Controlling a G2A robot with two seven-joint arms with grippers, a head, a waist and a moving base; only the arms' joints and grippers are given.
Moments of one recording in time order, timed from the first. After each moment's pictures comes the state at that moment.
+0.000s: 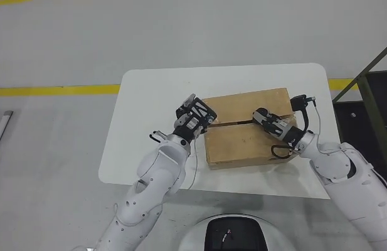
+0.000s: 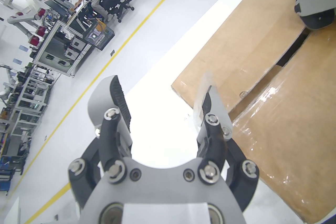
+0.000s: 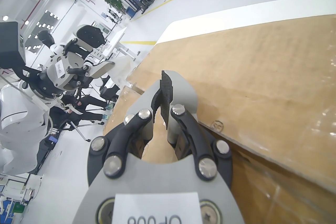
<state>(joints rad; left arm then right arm) 0.88 -1.22 -0.96 -1.81 1.70 -0.14 -0.50 -1.09 -1.12 1.30 -1.50 -0.32 -0.46 0.37</state>
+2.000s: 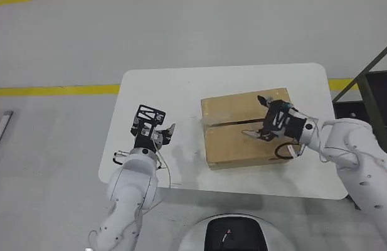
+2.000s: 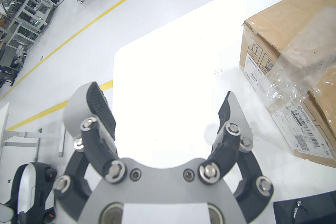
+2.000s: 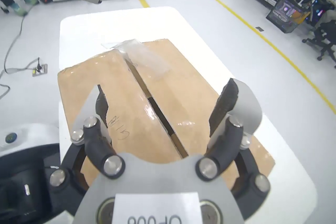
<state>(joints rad) 1.13 -1.23 -1.27 -2.01 1.67 -0.04 -0.78 -0.99 -1.07 1.31 -1.72 -1.22 -0.75 0.31</state>
